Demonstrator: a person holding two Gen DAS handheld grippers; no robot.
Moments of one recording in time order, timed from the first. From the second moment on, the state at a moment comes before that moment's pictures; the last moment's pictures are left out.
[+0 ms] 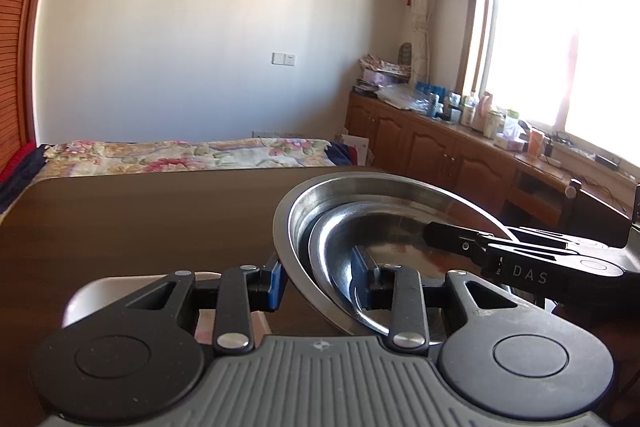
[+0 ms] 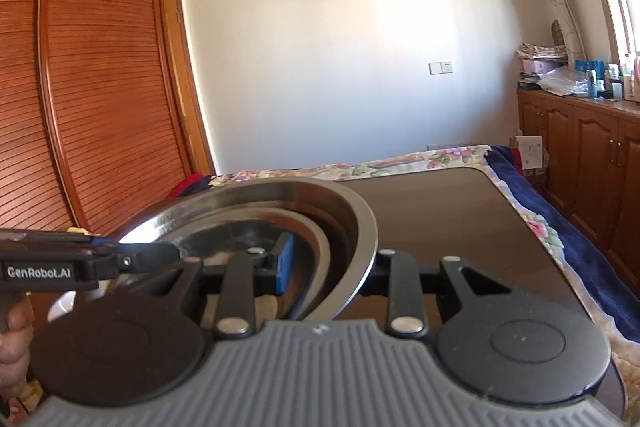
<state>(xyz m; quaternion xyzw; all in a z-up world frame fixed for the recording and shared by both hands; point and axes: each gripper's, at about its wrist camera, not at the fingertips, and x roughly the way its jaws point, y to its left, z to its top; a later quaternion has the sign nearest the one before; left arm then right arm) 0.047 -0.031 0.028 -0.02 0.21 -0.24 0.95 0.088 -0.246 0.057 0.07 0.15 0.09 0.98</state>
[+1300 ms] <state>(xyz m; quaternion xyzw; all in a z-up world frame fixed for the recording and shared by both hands) 0.041 0.059 0.025 -0.01 0.23 -0.13 0.96 0.113 -0.146 0.051 0.04 0.20 0.21 0.96</state>
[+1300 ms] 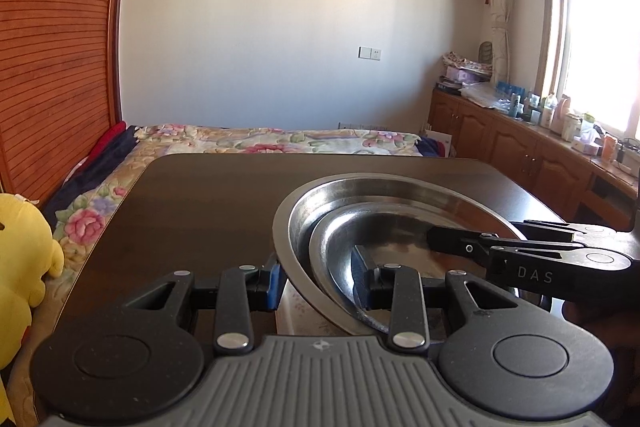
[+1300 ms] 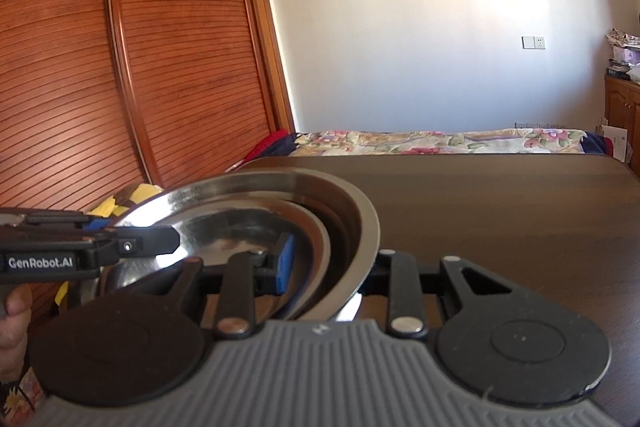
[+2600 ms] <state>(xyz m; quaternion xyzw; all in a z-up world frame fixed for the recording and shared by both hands) 0.039 0.061 0.016 -0.02 0.23 -0.10 0.97 0.104 -0.154 0.052 0.03 0.19 0.18 0.96</state>
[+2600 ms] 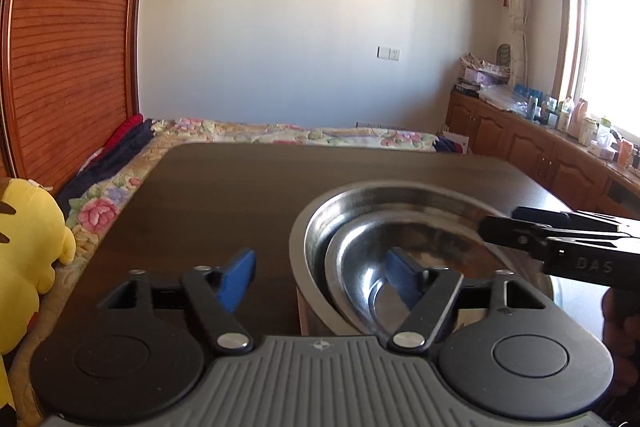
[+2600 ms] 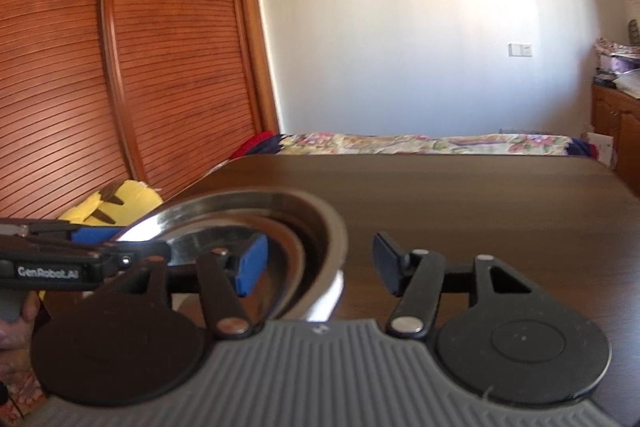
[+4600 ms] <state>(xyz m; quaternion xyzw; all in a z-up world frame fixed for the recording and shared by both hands) -0.022 0.018 0.061 0.05 0.18 -0.04 0.98 0.029 -0.200 0.098 0.00 0.13 0.05 0.99</state>
